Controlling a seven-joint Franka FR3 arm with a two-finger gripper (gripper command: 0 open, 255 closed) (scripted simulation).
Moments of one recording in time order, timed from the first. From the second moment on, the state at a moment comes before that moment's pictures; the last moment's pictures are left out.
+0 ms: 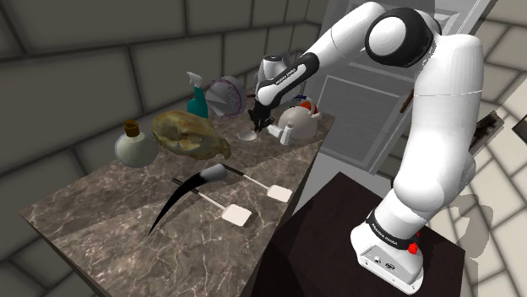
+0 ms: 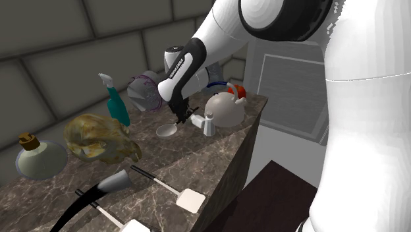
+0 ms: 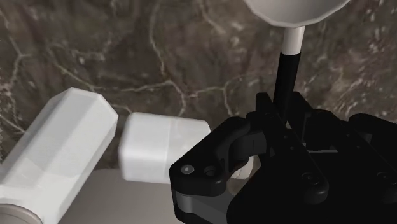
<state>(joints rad) -0.20 0.47 0.09 -1.97 -0.19 2.56 1.33</state>
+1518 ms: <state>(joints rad) -0.21 0.33 0.11 -1.92 -0.15 2.37 1.29</state>
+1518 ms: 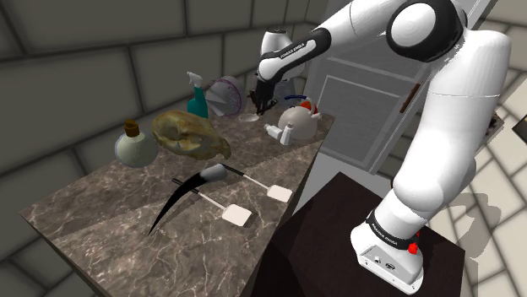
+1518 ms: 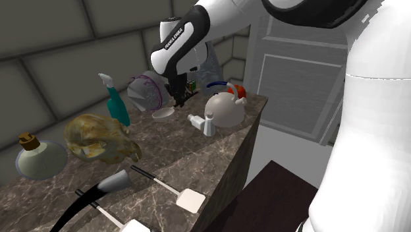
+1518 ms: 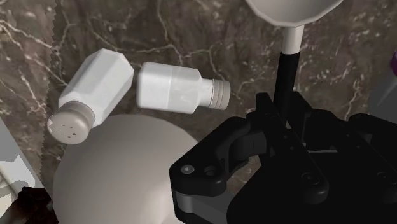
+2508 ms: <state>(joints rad) -0.22 0.24 0.12 -1.84 -0.12 2.20 1.26</state>
